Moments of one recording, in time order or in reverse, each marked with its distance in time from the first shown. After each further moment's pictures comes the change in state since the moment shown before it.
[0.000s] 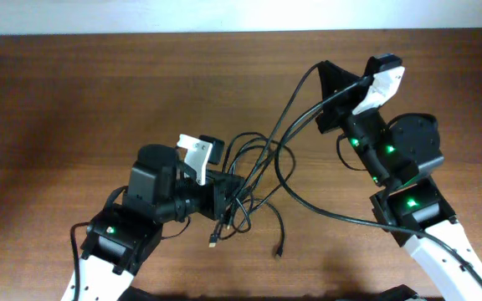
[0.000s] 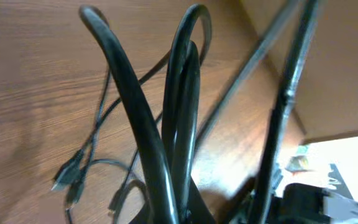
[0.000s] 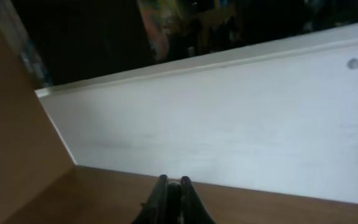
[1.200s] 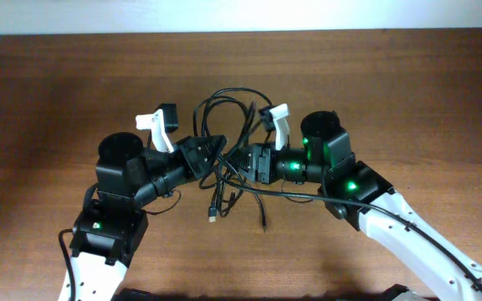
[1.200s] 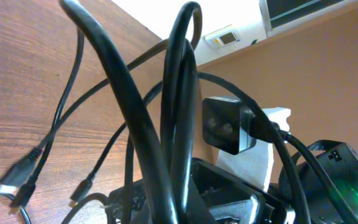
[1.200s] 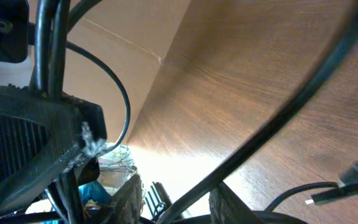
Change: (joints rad) left arm 0.183 0.004 -0.019 0.311 0.043 -0.510; right arm 0.223 0.240 0.012 -0.270 -0.625 0.486
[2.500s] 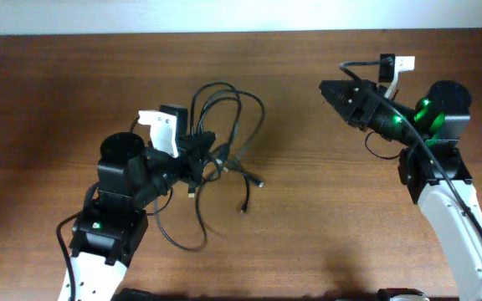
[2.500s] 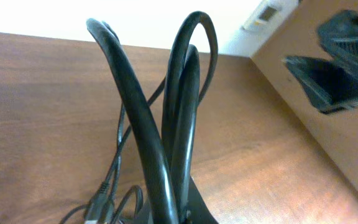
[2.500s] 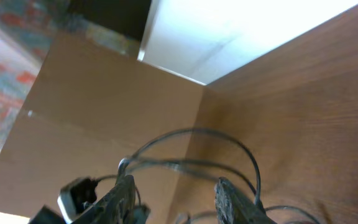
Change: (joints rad) left arm 0.000 0.001 0.002 -0.045 -0.158 0.579; right arm -0.589 -0.023 -0.008 0.280 -0.303 0.299
